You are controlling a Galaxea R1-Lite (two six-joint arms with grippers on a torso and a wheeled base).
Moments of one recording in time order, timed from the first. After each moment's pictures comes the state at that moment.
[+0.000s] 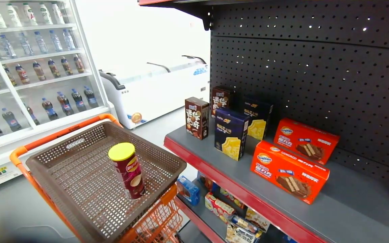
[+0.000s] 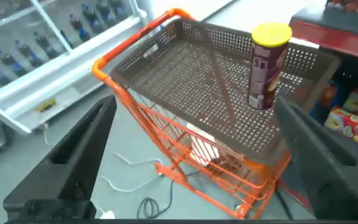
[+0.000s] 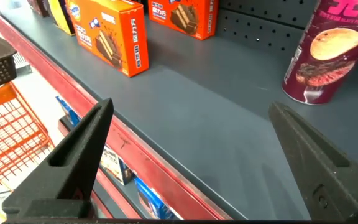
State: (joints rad) left arm 0.02 0.46 -0.61 0.29 0.15 0.17; right arm 0.00 0.00 0.00 0.00 0.01 0.00
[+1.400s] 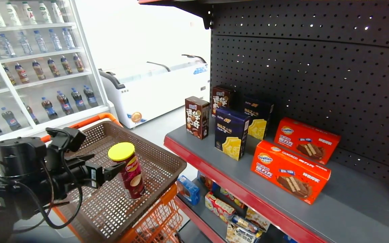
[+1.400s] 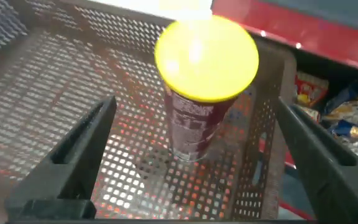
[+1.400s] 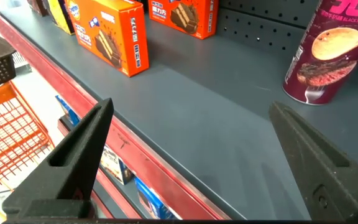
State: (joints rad) left arm -0.02 1.71 -0.43 -0.92 -0.21 0.08; right arm 0.00 0.00 0.00 0.00 0.01 0.00
